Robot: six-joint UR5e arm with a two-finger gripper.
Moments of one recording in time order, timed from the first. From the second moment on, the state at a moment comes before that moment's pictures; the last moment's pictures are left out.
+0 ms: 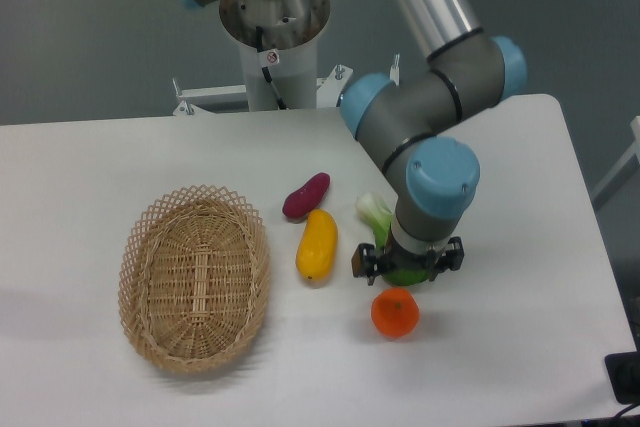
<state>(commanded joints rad) 2.50 -2.14 -1.46 -1.11 1.51 0.42</state>
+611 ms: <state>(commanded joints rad) 2.49 -2.18 -1.49 -1.00 1.51 0.45</state>
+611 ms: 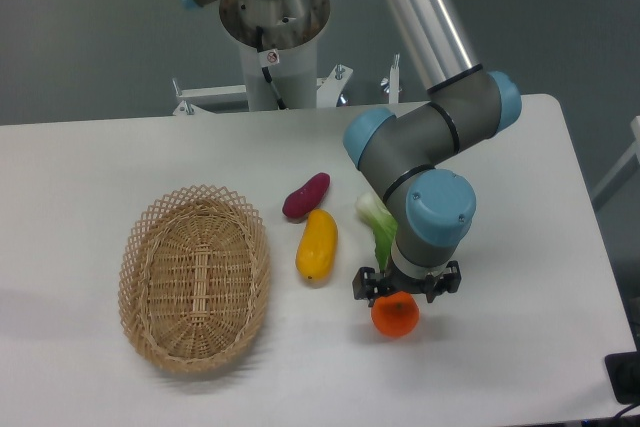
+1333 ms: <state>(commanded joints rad) 2.48 -2.22 -1.50 -0.93 1.52 0.44</state>
